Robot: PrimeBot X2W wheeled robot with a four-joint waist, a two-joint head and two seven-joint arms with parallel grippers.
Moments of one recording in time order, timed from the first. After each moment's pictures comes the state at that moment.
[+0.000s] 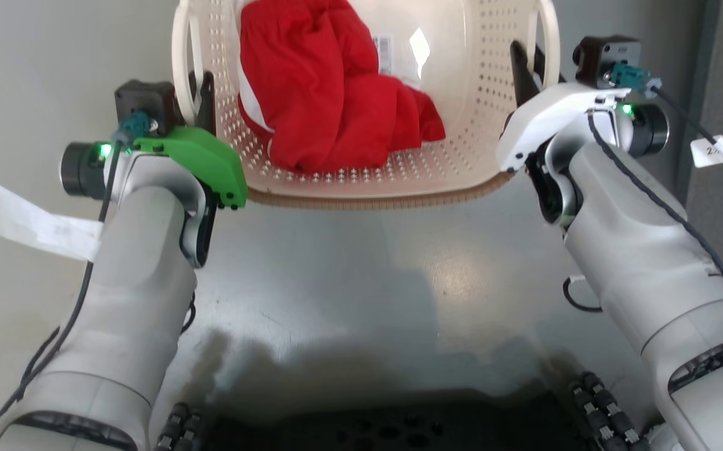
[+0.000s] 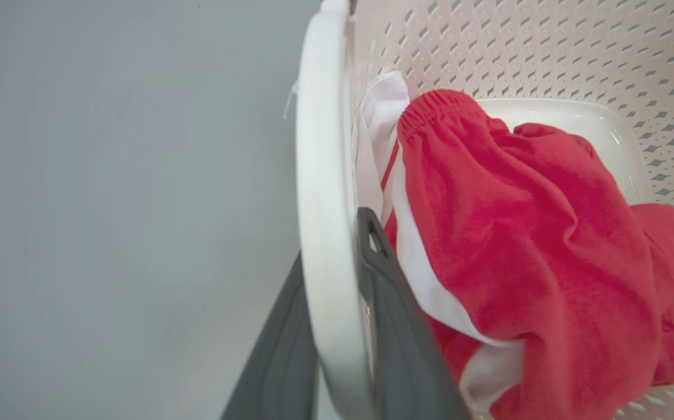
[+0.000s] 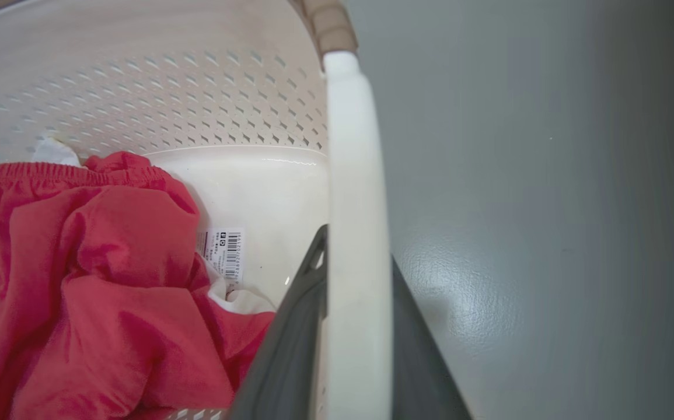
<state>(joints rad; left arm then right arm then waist) -0.89 0.01 -0.45 0.94 -0.43 0.03 -0.26 -0.92 -0.06 0.53 0.97 0.54 -0.07 -0.25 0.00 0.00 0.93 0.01</state>
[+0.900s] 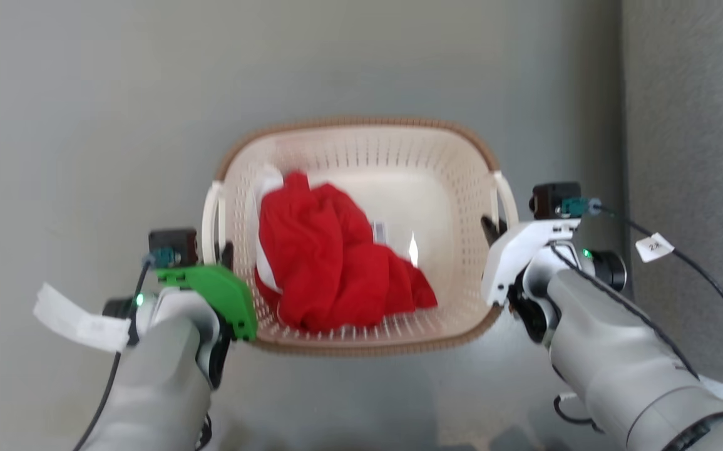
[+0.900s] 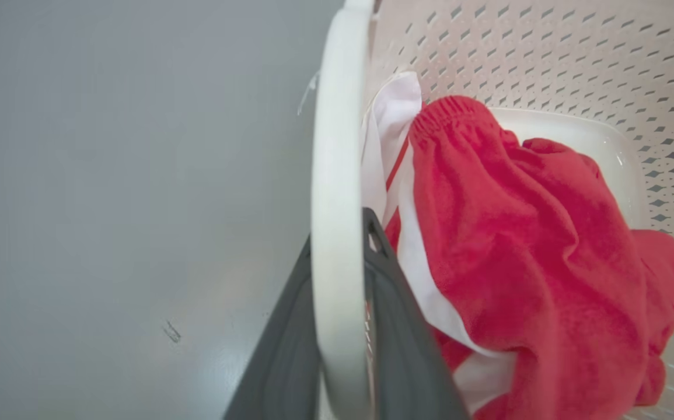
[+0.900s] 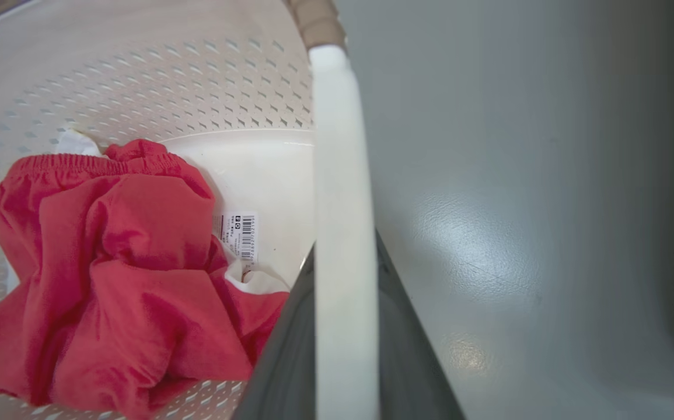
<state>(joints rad) -0.68 -0.02 -0.49 1.13 -0.57 -0.01 -0.21 -0.70 -0.02 0.67 1.09 0.71 -0.04 -0.12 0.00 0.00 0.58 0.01</state>
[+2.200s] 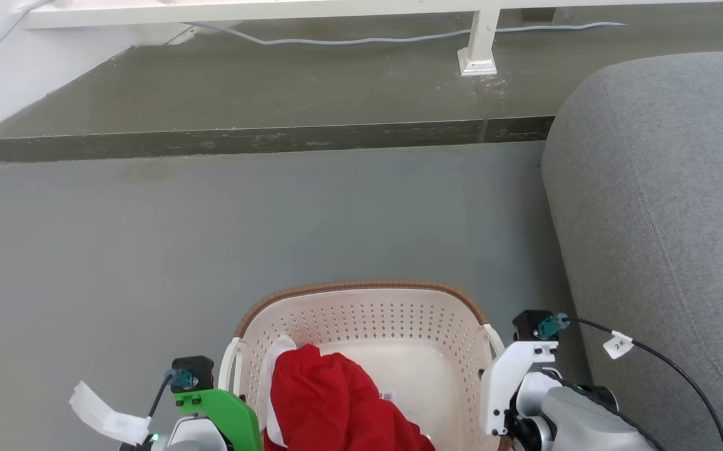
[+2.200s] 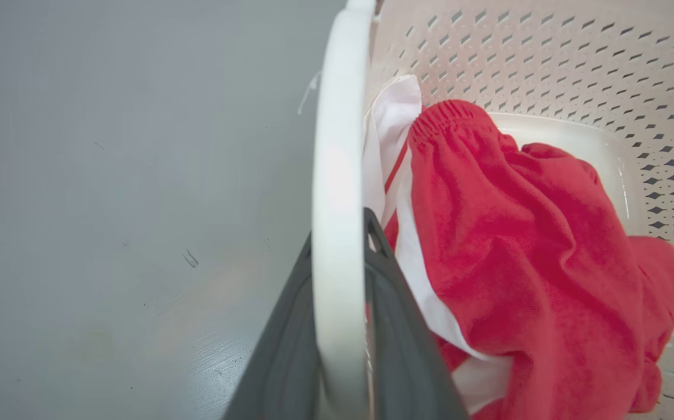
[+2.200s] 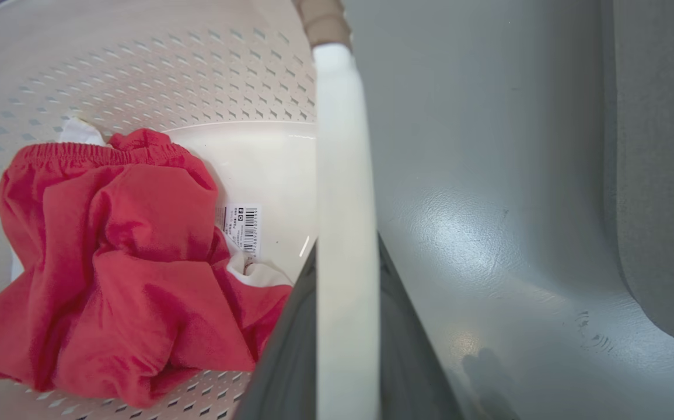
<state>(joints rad) -0.41 -0.02 -0.60 1.18 -0.71 -0.03 -0.08 -0.43 -0.03 0.86 1.06 0.88 -0.08 0.06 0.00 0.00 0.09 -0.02</state>
